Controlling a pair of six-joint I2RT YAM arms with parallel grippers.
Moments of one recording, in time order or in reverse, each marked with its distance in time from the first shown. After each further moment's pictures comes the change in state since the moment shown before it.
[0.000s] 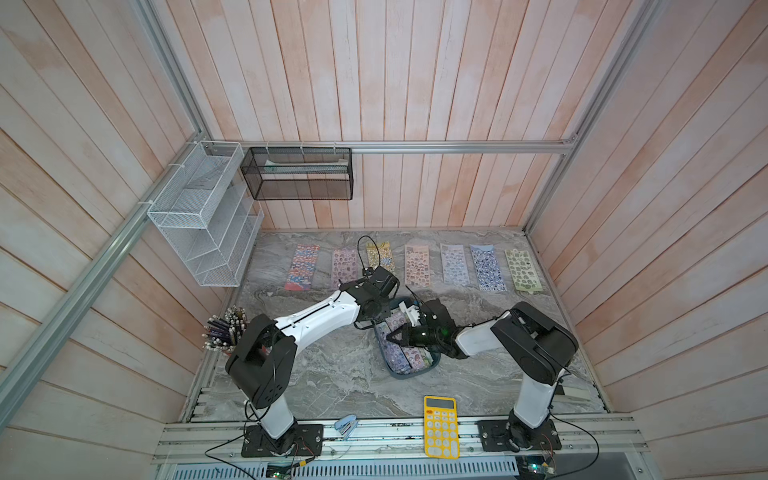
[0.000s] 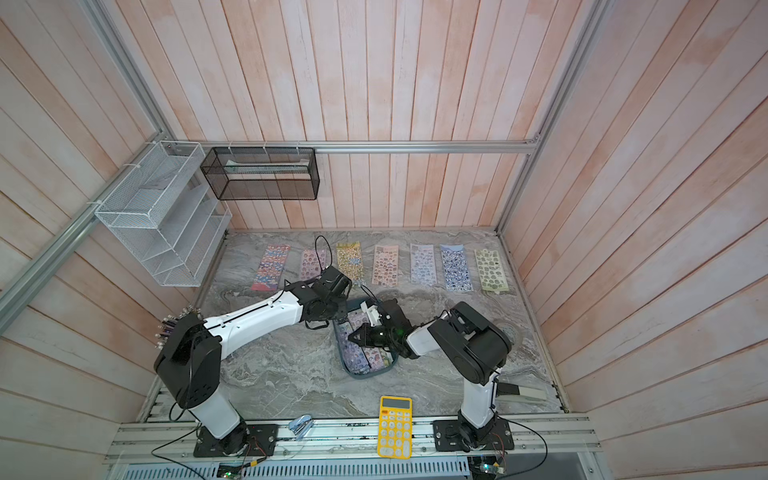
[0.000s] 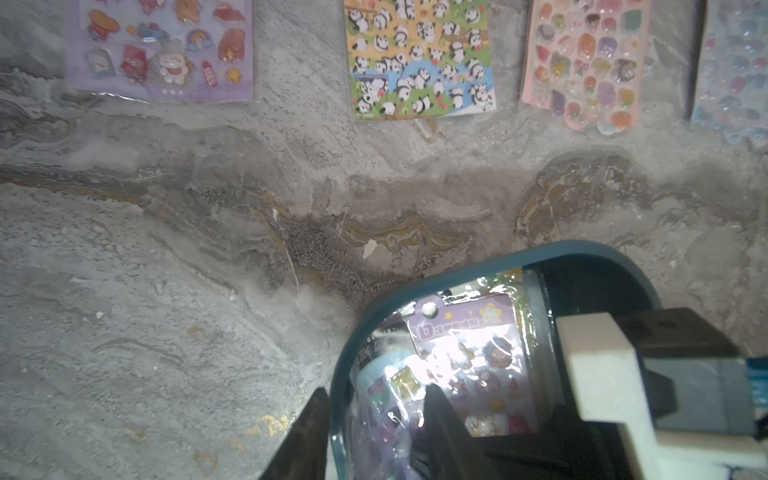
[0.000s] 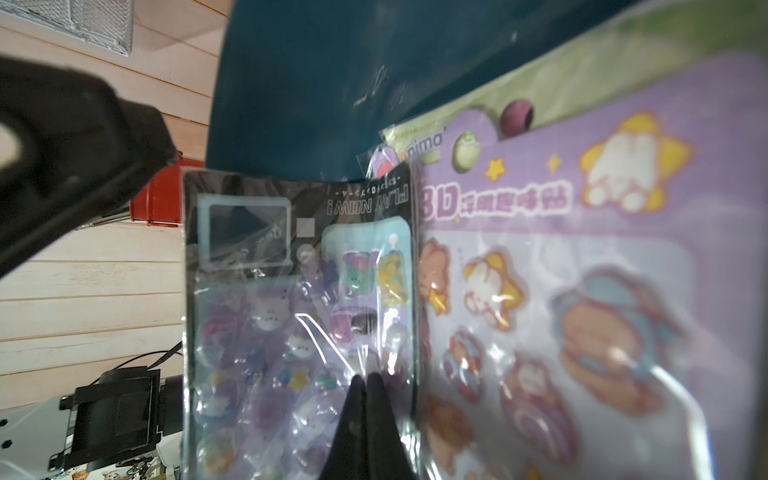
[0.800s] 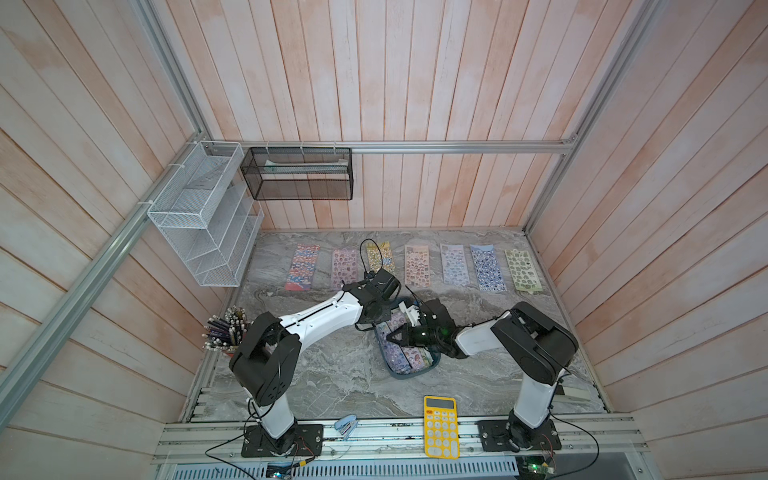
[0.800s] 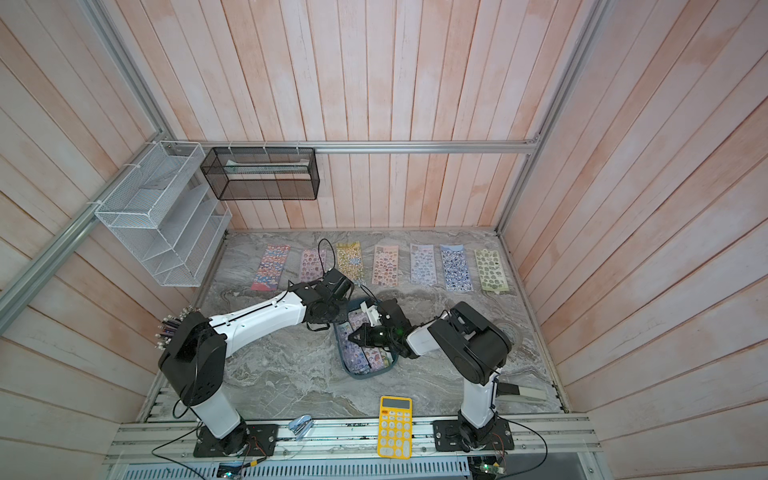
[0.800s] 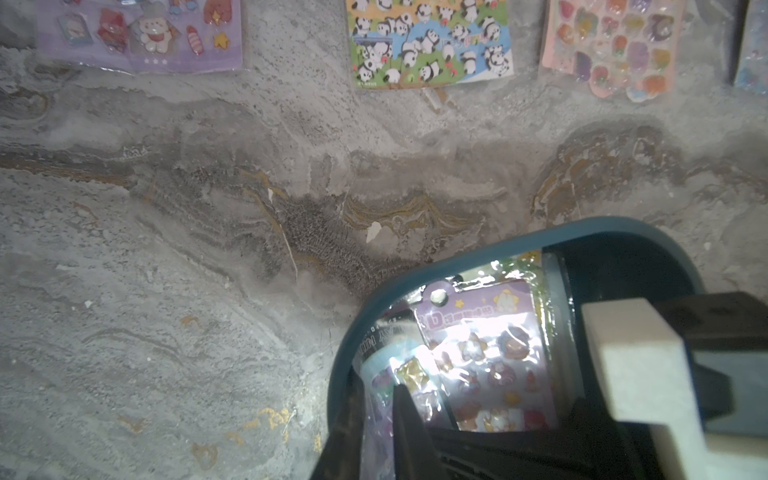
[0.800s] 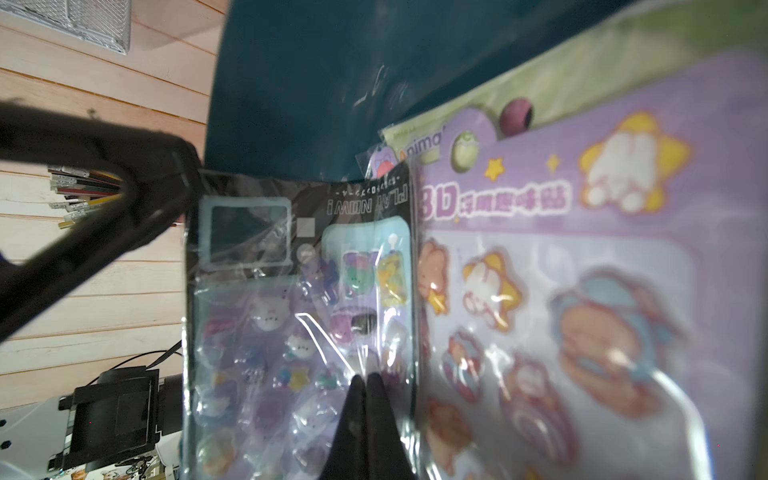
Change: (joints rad) left arm -0.009 0.032 0.000 -0.014 0.018 -0.001; right arm 0.000 0.000 0.003 -0.007 0.000 -0.004
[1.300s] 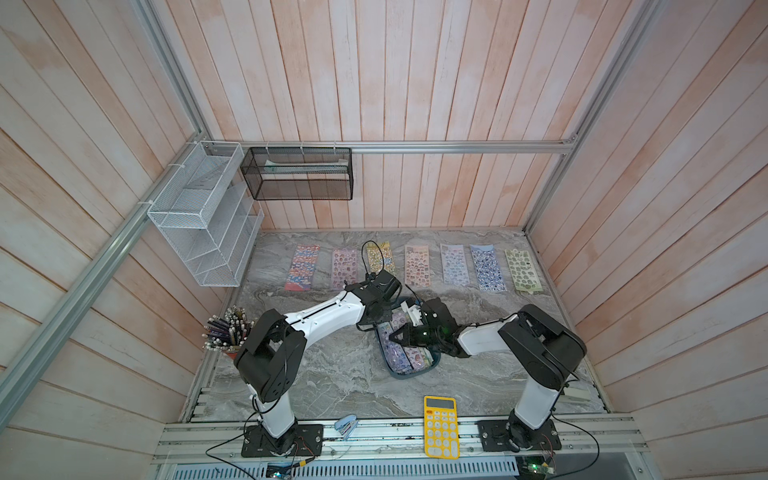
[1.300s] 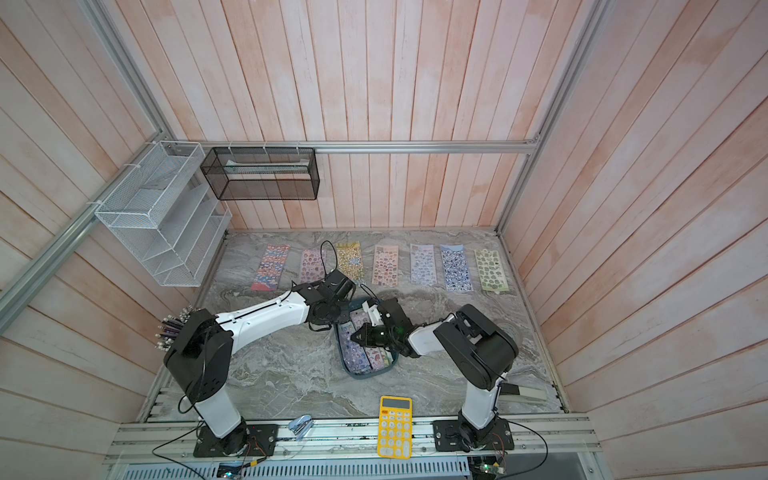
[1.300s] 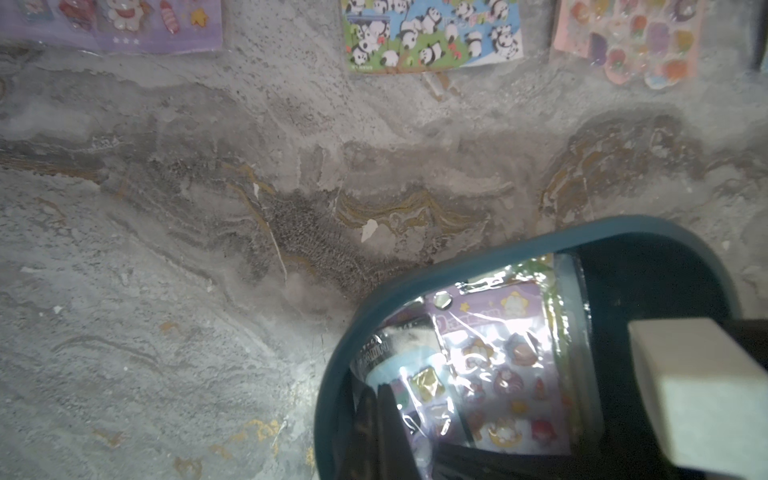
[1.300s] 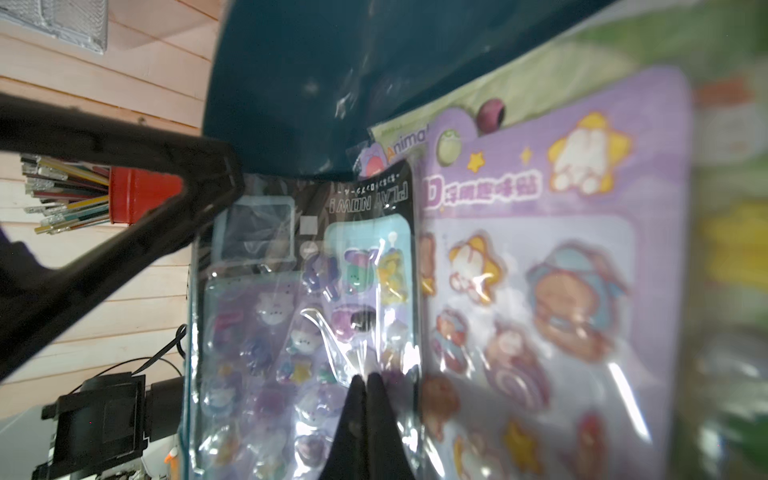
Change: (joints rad) left arm 0.000 0.023 0.000 0.035 0.026 0.003; right arm 0.000 -0.081 0.005 -0.138 0.065 -0.036
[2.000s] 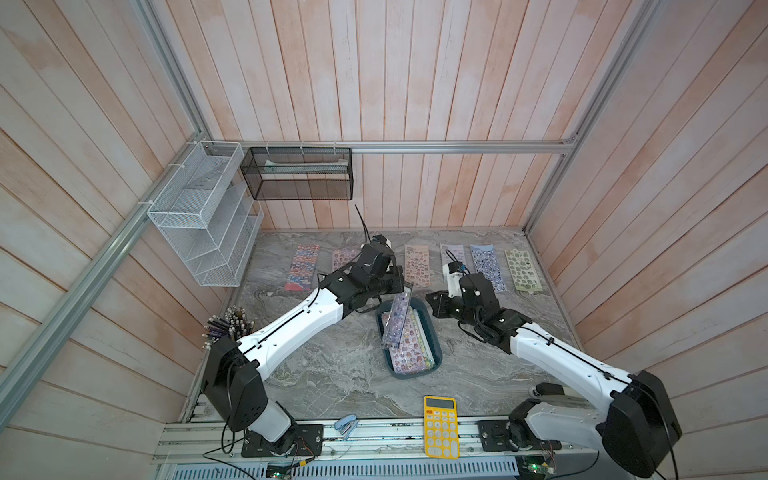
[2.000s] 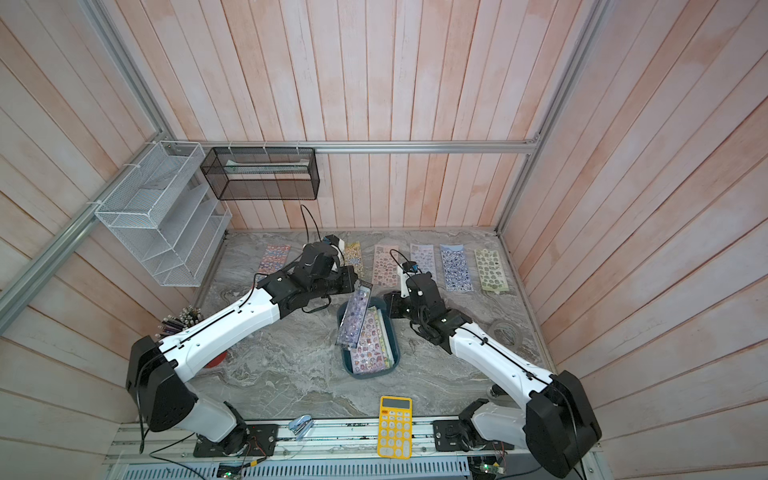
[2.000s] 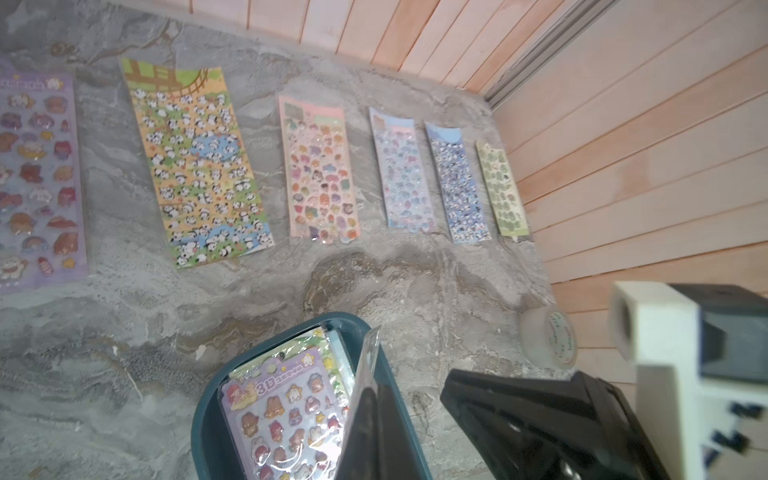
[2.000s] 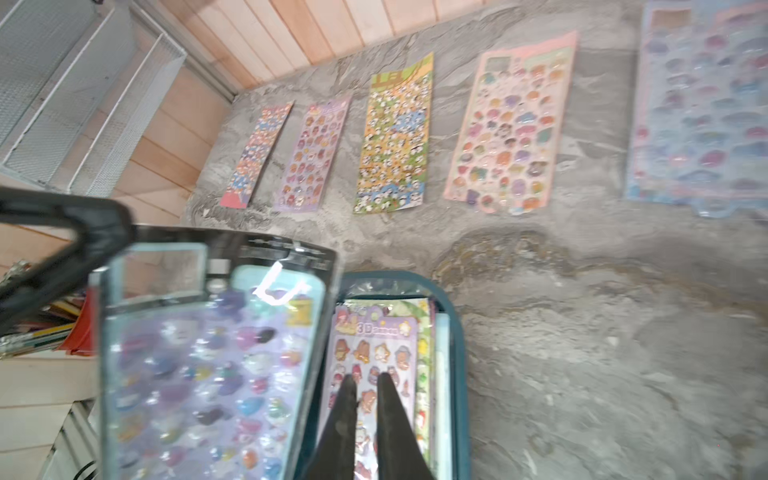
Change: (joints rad) left arm -0.001 -0.238 0.126 0.188 0.179 0.100; right arm -0.150 -0.572 0.132 -0.565 0.403 -0.236
